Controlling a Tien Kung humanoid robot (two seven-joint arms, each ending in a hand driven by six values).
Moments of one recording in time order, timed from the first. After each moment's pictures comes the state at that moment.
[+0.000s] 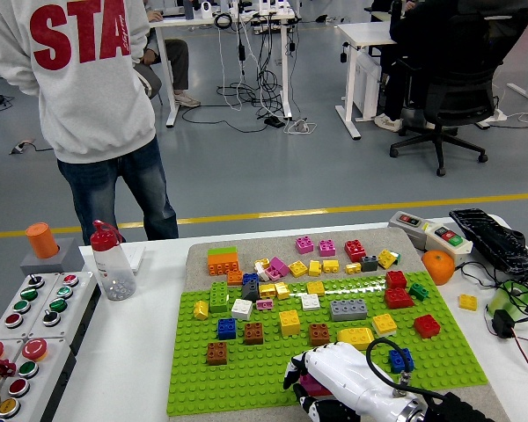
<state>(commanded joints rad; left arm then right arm) -0.09 0.01 -1.39 -0.18 1.18 0.18 0.16 0.43 -0.41 0.61 1.70 -1.99 -0.13 -0.25</state>
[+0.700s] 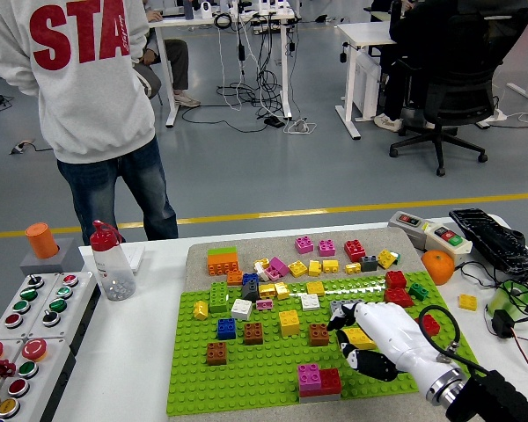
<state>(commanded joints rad) -0.09 0.01 -1.38 -0.18 1.17 0.18 0.16 0.36 -0.45 0.79 1.62 -2.00 -0.21 -0.28</state>
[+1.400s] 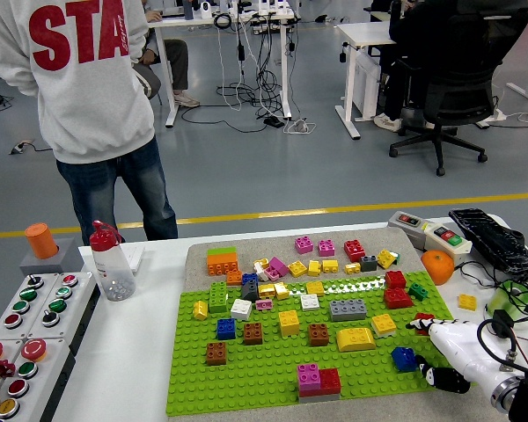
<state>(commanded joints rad) -0.10 0.01 -1.39 -0.18 1.18 0.18 0.16 0.28 -0.54 0.87 1.47 -2.08 -0.11 -0.29</state>
